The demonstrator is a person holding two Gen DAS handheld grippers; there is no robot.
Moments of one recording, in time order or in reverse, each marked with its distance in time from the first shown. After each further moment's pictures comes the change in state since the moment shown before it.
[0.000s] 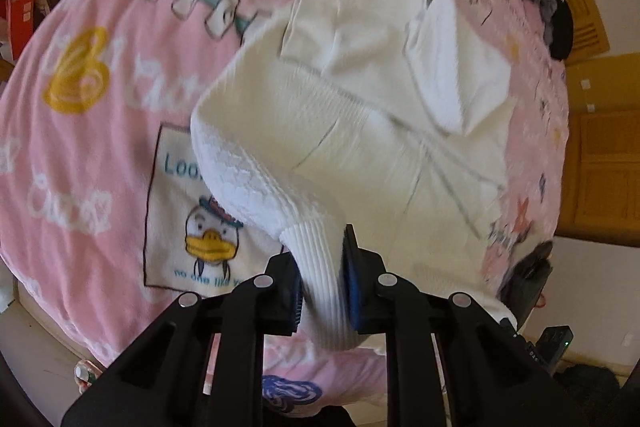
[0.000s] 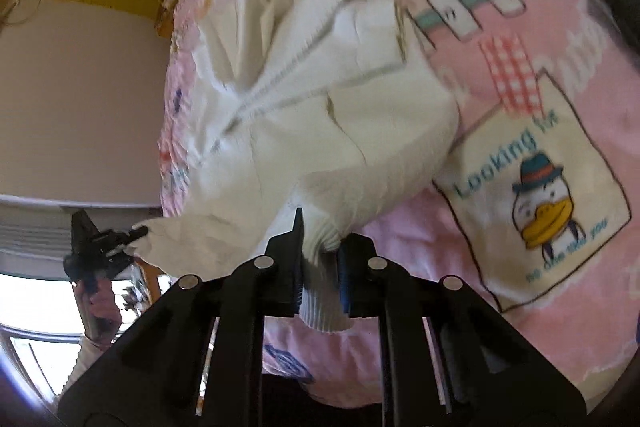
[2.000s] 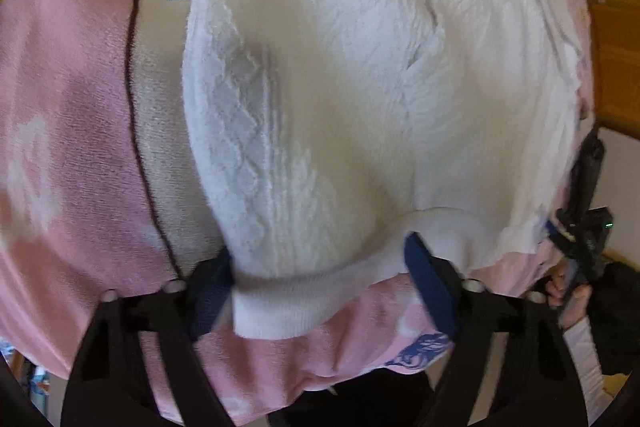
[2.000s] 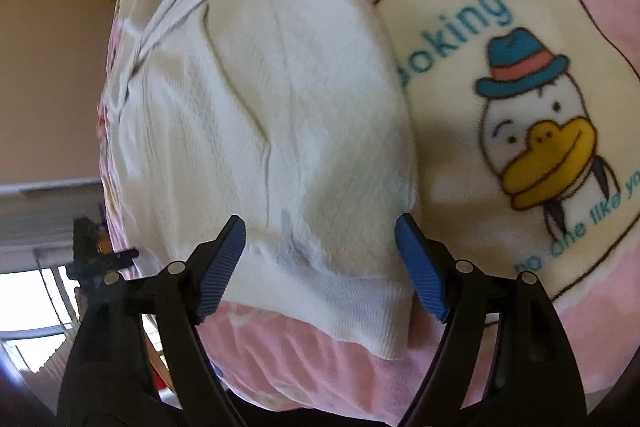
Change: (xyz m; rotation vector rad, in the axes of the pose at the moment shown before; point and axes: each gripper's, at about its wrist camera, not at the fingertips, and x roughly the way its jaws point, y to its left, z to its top) left arm 0.142 0.124 -0.058 0.222 0.390 0.055; right arm 0.119 -0.074 -0.044 -0.019 0.155 -0.143
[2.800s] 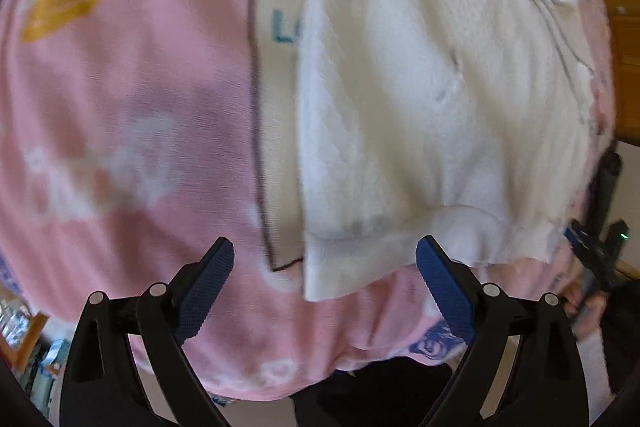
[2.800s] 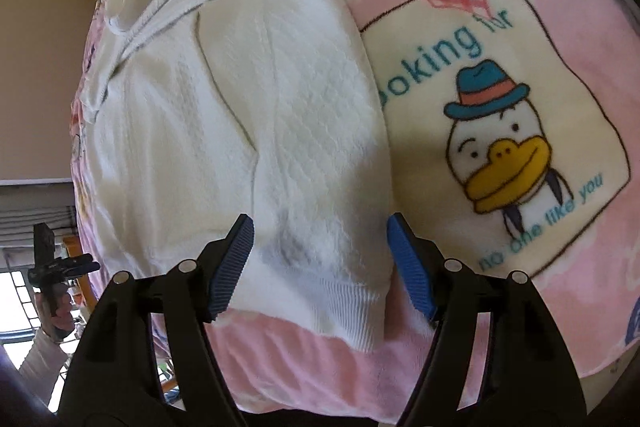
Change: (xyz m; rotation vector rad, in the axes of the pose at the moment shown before) left arm -0.052 0.023 -0.010 -0.039 -0.046 0.061; right arm -0.011 0.011 0.002 -0.011 -0.044 -0.148
